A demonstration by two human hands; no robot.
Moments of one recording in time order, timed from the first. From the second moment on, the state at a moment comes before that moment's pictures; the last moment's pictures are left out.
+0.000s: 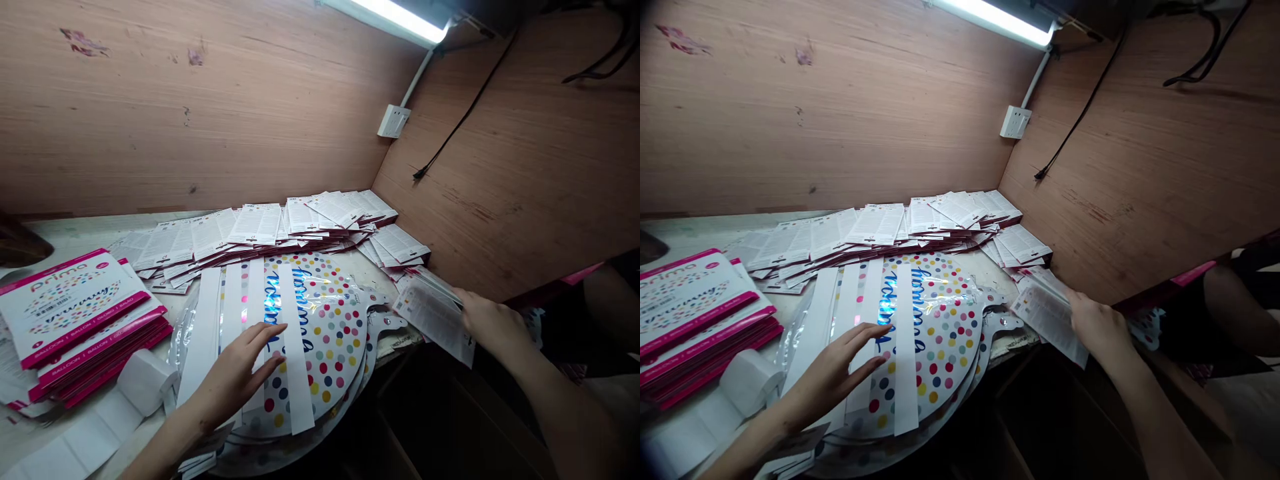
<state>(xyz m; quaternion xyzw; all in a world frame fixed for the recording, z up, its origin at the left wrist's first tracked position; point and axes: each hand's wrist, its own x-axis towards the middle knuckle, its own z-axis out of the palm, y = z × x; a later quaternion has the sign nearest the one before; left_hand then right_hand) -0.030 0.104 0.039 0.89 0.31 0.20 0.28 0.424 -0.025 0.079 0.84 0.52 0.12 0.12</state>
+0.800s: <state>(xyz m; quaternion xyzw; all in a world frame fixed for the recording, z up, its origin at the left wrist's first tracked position) 0.074 0.106 -0.001 0.76 0.23 0.29 0.54 0.325 -0.030 0.008 0.68 0.50 -0.12 -0.53</state>
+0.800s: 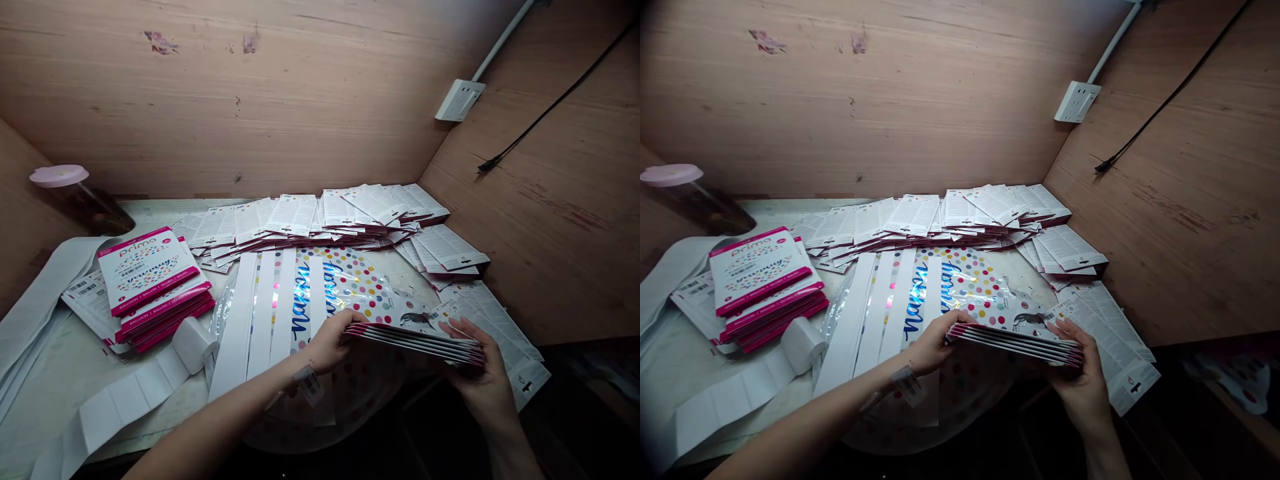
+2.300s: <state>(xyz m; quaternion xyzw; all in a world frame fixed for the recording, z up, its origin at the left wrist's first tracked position) -0.020 0.136 -0.005 0.94 0.31 0.05 0.14 0.197 0.171 0.011 0.58 0.76 -0.18 -0.25</state>
